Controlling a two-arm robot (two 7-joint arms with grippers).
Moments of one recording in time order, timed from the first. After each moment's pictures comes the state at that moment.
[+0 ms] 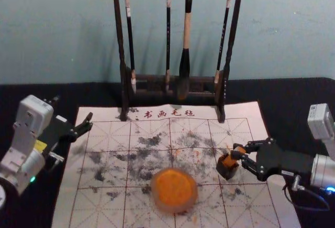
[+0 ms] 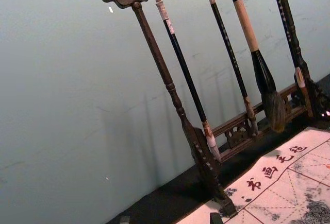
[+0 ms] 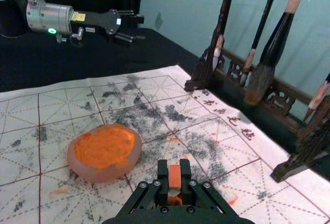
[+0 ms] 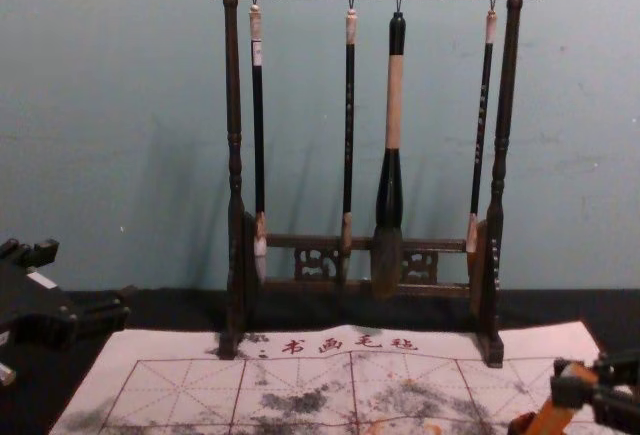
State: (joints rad) left arm -0.20 0.60 0.45 -1.41 -0.25 -0.12 0.03; right arm 0.34 0.63 -0.49 -1.23 0.51 -0.18 0.87
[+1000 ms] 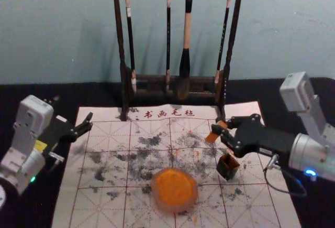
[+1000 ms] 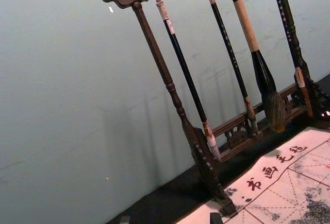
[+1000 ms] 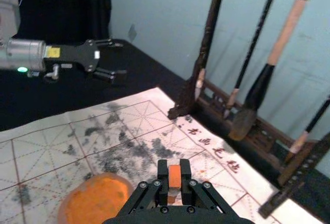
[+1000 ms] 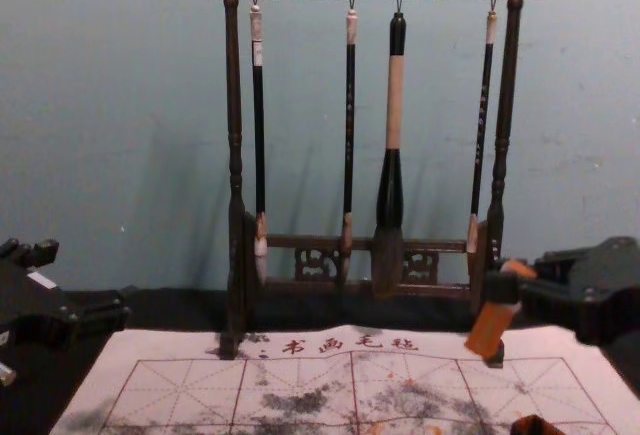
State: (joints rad) left arm -0.20 0.60 0.45 -1.41 -0.25 -0.12 0.03; right arm 0.26 0.64 -0.46 -1.60 0.46 0.11 0.56
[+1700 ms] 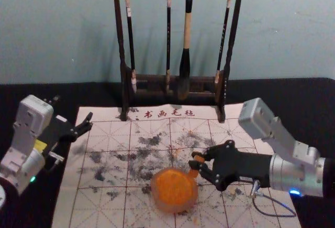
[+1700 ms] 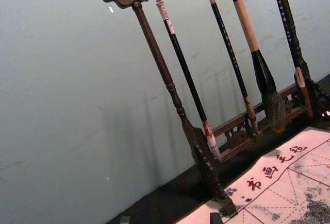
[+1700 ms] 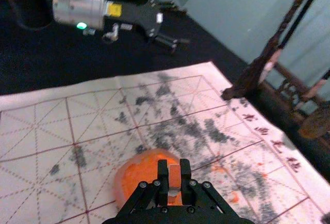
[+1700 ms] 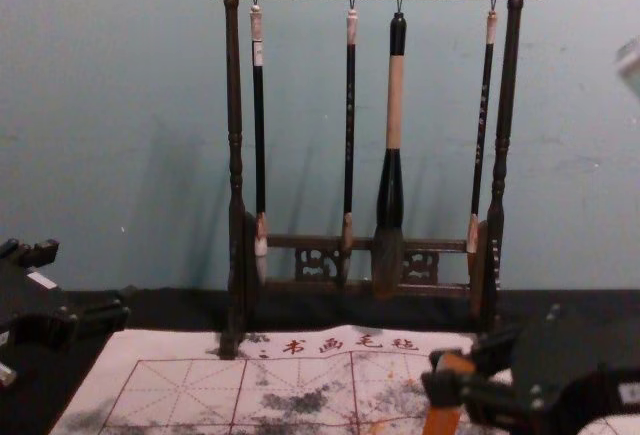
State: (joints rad) left arm -0.20 0.60 0.45 -1.41 -0.25 -0.12 0.03; right arm 0.29 0.67 -0.58 -1.69 0.34 0.23 0.61
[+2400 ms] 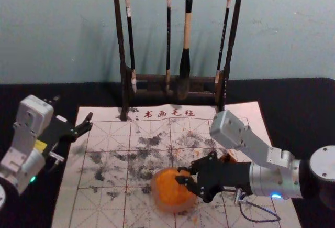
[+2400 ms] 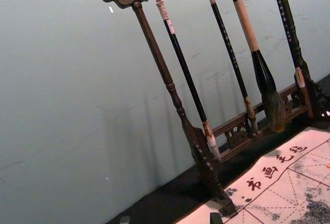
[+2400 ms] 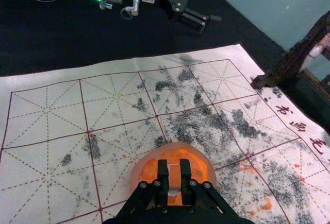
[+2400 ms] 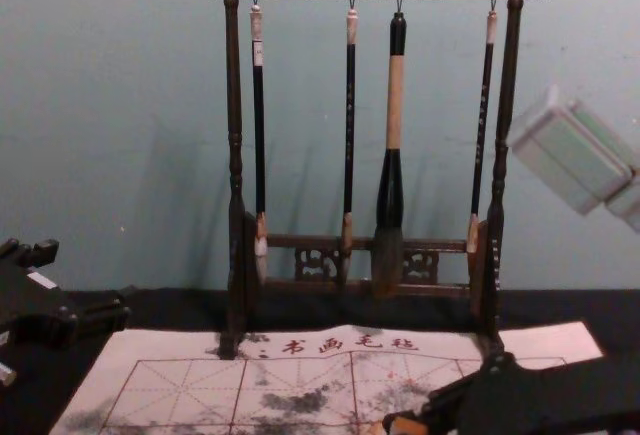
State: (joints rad) left arm -0.20 0.60 0.45 -1.41 -0.25 -0.12 0.03; right arm 0.36 0.61 -0.67 -1.63 0.28 0.29 0.66
